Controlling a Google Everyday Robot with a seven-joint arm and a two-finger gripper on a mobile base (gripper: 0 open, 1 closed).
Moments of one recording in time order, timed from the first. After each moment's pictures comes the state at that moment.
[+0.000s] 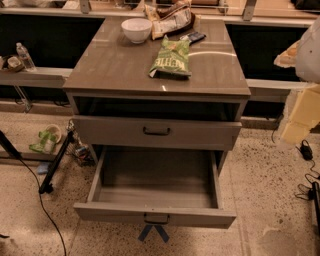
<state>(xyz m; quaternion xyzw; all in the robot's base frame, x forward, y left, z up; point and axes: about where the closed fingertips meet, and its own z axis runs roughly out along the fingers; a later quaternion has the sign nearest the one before) 0.438 -0.217 0.976 -0.60 0.78 -0.03 0.16</state>
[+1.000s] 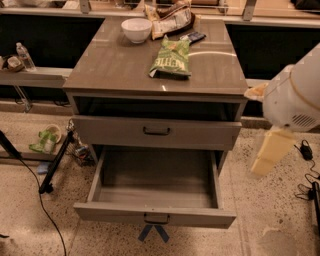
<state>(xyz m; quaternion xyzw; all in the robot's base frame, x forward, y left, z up) 0.433 -0.181 0.905 -0.64 0.75 0.00 0.19</state>
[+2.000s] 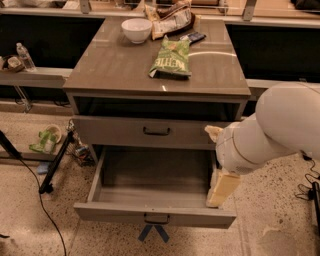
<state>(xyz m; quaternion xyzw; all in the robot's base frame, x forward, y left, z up) 0.434 -0.122 0.790 -0.67 0.71 0.01 0.22</state>
